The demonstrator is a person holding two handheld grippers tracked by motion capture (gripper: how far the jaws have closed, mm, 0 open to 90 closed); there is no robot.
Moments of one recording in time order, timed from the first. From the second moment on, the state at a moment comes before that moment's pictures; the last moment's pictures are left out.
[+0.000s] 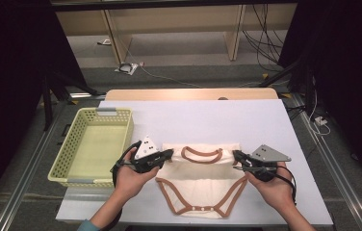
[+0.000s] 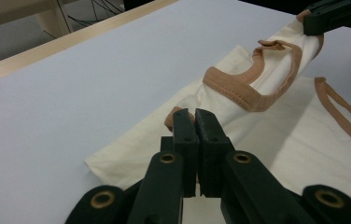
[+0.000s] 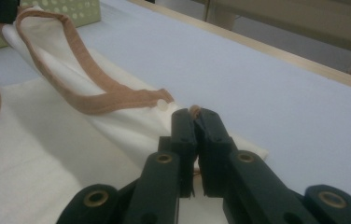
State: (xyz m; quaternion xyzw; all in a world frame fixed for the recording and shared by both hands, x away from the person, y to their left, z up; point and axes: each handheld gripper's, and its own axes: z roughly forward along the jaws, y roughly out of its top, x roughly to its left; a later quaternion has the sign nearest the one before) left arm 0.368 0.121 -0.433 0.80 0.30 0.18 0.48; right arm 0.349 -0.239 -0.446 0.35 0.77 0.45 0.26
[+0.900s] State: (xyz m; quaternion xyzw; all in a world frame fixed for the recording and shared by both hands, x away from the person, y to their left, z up) left arm 0.361 0.114 -0.435 0.81 0.29 0.18 0.48; right arm 0.342 -0.242 -0.446 0.35 0.78 0.45 0.25
